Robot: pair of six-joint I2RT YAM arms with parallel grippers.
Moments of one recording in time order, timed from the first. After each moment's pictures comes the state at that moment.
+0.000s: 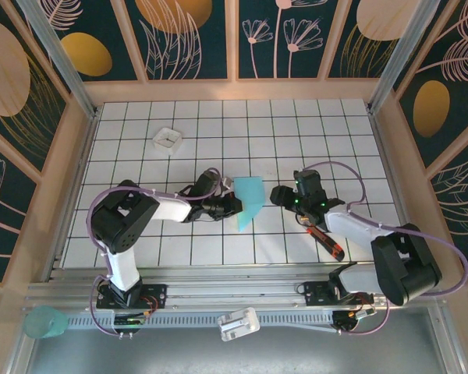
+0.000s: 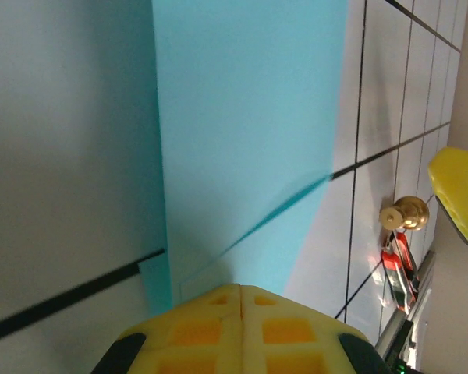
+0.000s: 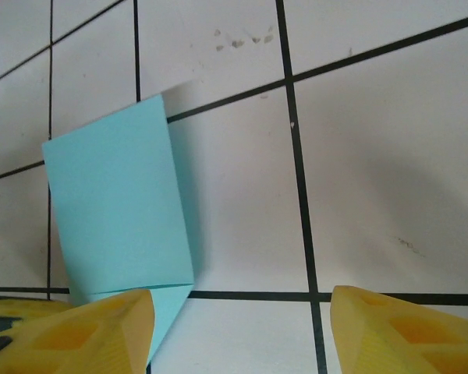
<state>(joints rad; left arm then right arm) -0.68 1.85 0.79 0.29 0.49 -0.97 0.45 1.30 0.54 -0.05 -0.12 0.66</state>
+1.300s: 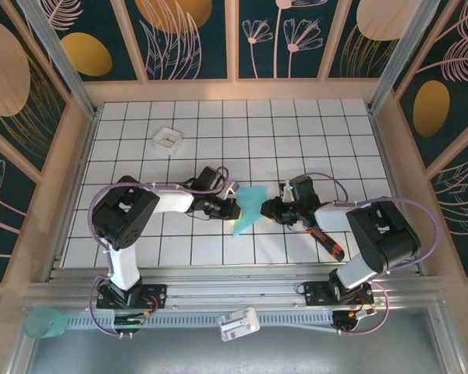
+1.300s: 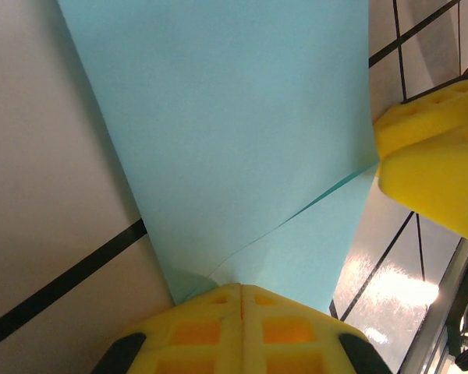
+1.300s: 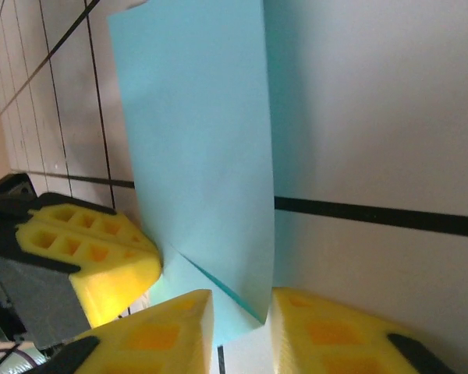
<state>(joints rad) -0.66 1.88 0.92 -0.05 0.61 -0.52 0.44 1.55 0.48 0.22 -0.55 0.79</state>
